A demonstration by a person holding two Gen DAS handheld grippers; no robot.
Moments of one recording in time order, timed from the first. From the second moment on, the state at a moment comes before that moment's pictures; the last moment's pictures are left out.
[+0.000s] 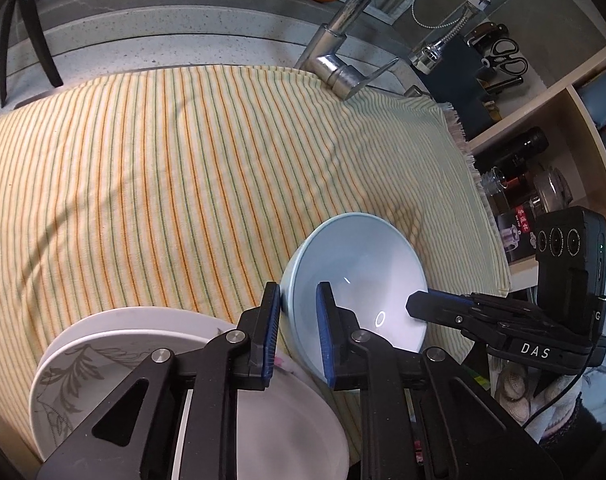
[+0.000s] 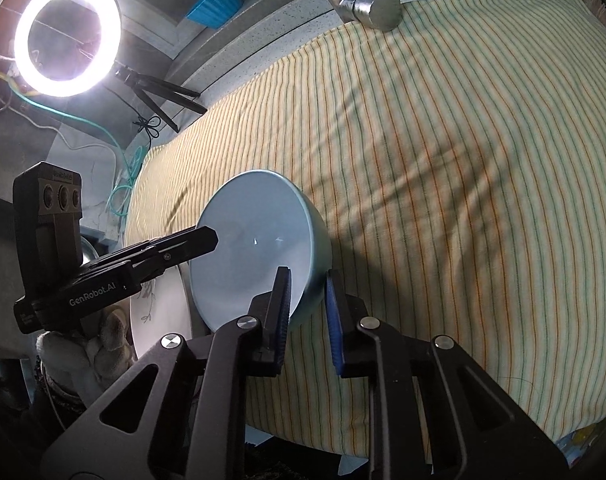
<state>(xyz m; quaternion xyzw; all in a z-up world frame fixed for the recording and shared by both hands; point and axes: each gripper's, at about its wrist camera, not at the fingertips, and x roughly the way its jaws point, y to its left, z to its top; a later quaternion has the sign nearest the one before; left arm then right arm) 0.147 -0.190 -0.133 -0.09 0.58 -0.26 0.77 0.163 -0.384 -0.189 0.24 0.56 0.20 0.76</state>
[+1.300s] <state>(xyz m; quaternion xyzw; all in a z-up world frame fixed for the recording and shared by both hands) 0.087 -0.052 -0.050 -0.18 0.48 -0.16 0.84 0.161 -0.257 -0.085 0.17 0.50 0.32 0.78</state>
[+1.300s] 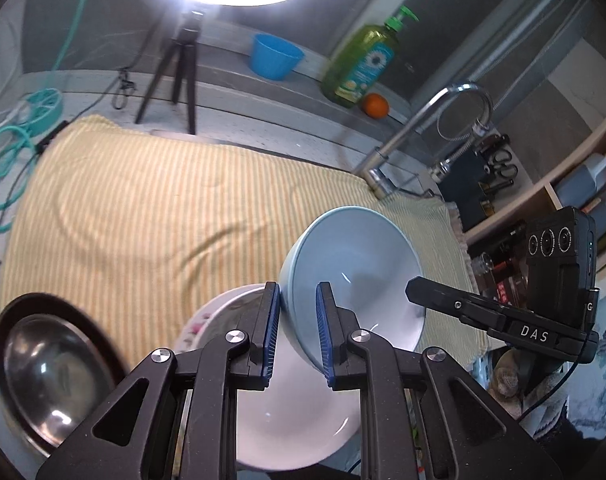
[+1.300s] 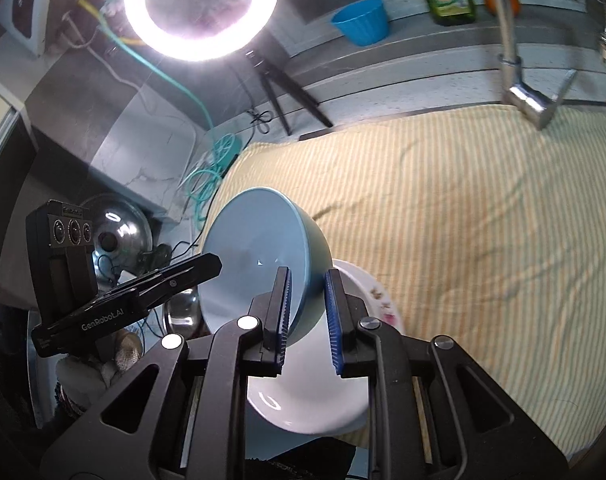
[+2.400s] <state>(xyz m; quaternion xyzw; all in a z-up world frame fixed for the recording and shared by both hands) 0.001 0.114 -0.066 -0.28 0.47 -0.01 0.84 0.138 -0.059 -0.111 0.08 0.55 0.44 0.71</state>
